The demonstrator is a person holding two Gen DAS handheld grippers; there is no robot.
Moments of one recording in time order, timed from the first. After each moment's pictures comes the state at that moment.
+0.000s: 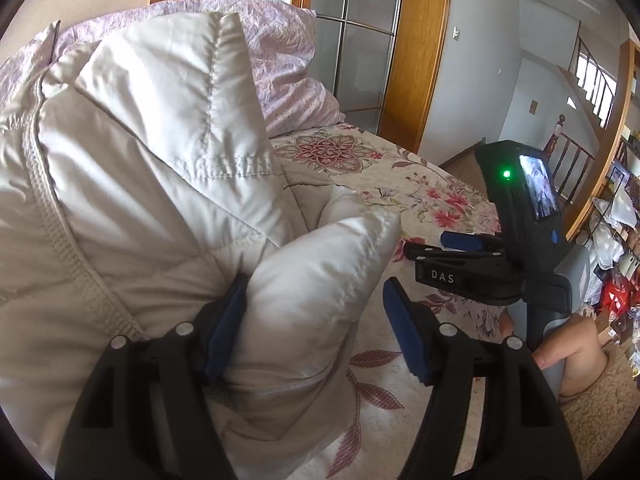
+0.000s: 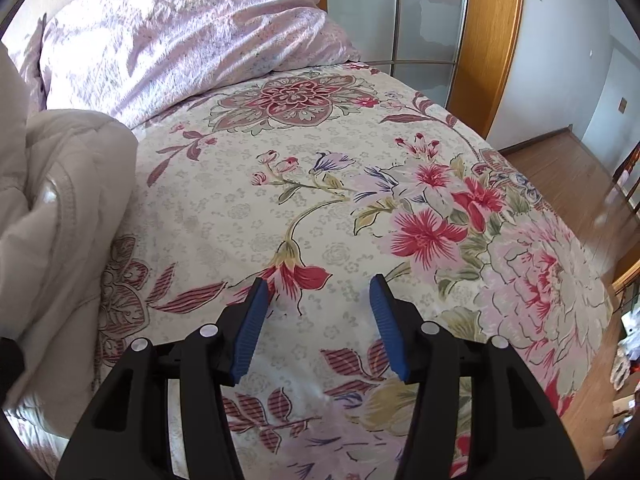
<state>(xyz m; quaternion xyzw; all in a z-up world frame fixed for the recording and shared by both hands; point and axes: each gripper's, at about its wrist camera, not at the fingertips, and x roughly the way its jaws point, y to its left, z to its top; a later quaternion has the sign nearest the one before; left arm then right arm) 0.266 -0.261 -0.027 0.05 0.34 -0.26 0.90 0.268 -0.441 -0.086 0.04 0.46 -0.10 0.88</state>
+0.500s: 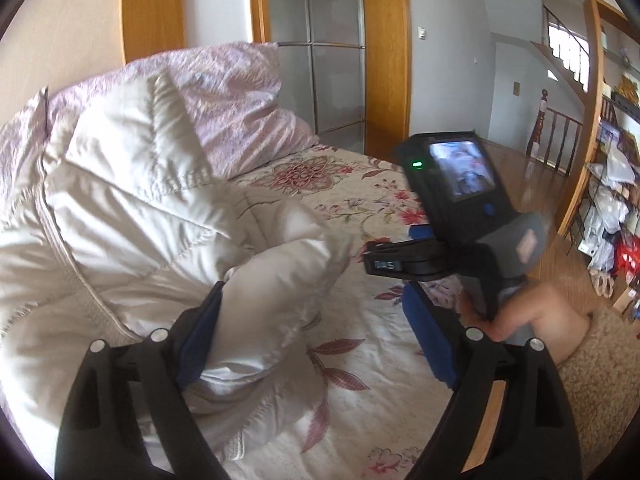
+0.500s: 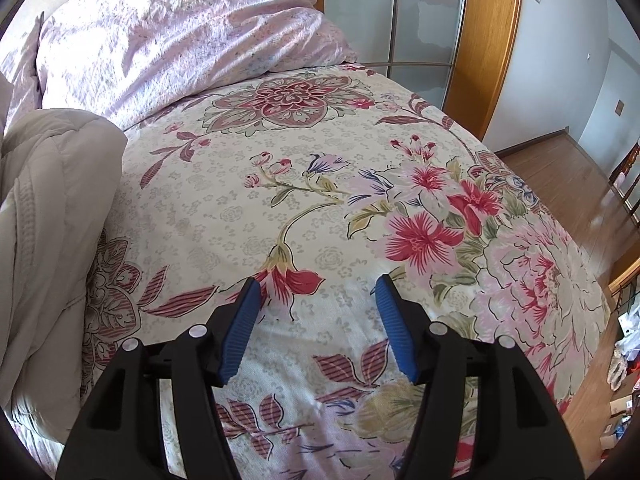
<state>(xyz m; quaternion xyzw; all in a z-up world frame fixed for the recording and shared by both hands) 0.209 -0.290 -0.007 0.12 0.28 -0.28 0.91 0.270 -0.444 -0.087 0.04 0.46 -0.11 0.88</state>
